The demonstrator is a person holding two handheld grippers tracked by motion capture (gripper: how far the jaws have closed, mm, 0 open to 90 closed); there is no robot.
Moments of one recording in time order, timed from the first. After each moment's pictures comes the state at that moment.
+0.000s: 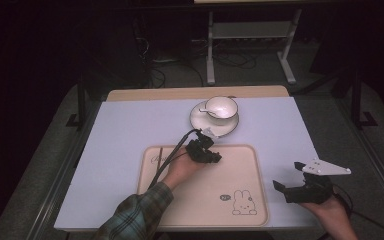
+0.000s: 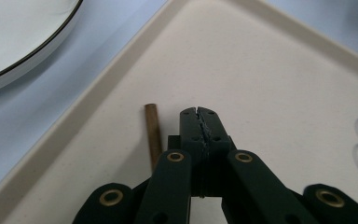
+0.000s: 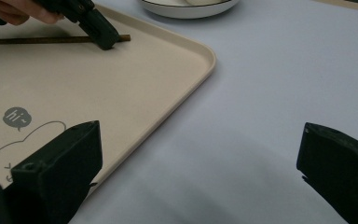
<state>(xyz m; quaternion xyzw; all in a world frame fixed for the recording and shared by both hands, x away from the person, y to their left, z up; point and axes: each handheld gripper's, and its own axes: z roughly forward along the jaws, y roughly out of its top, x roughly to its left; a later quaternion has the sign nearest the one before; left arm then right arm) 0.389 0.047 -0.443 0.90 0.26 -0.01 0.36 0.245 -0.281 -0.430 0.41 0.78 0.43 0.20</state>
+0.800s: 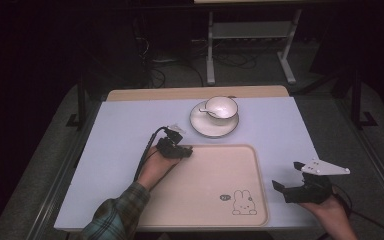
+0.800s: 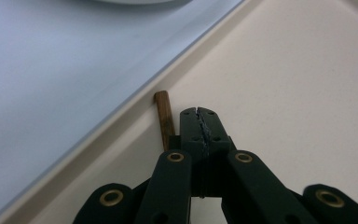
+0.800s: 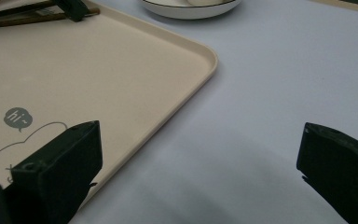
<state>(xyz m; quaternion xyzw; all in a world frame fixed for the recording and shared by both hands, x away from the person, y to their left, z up) 0.397 0.137 -0.440 0.87 0.35 0.02 0.35 0.245 -0.279 -0.429 0.41 0.78 0.43 0.20</state>
